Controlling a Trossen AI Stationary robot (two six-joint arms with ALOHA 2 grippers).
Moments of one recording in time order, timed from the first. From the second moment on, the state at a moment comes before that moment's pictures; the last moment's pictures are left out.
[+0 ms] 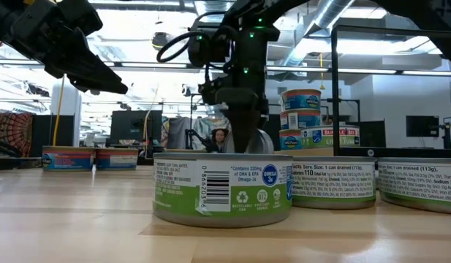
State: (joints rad) left arm -0.38 0.82 0.37 0.01 -0.55 -0.32; right arm -0.07 2.19 1.81 -1.08 0.10 0.20
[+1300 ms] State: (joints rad) left arm -0.38 0.82 0.37 -0.02 -0.55 -0.24; right arm -0.06 1.29 0.91 -0.53 -0.19 0.50
